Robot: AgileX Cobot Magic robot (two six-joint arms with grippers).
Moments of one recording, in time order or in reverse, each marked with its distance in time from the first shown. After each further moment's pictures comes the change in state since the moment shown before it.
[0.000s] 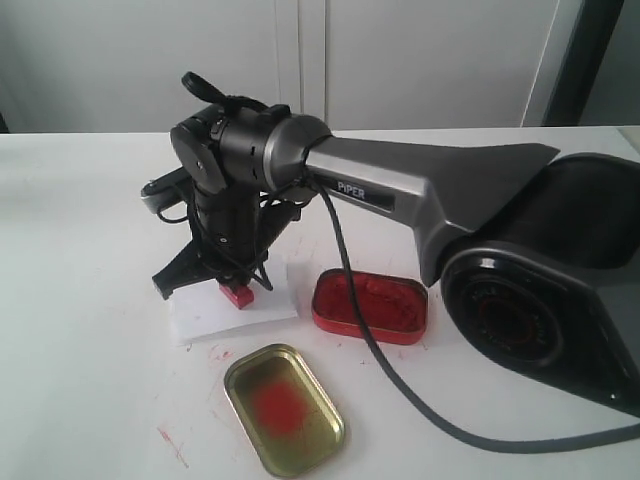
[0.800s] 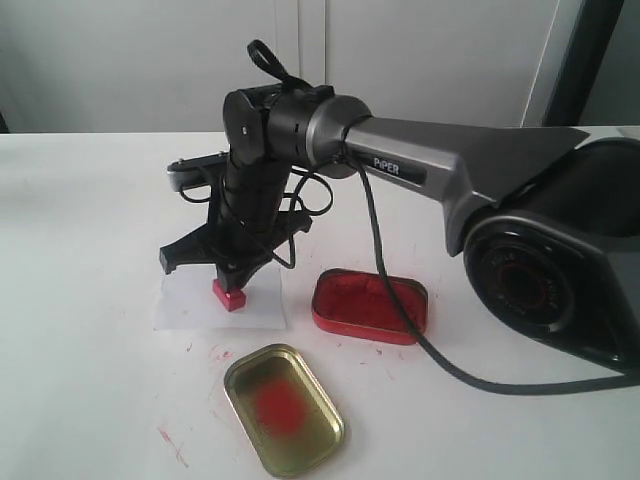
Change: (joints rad) left arm 0.000 0.000 0.000 0.000 0.000 0.000; right arm -0.092 0.001 0.002 0.289 -0.011 -0.095
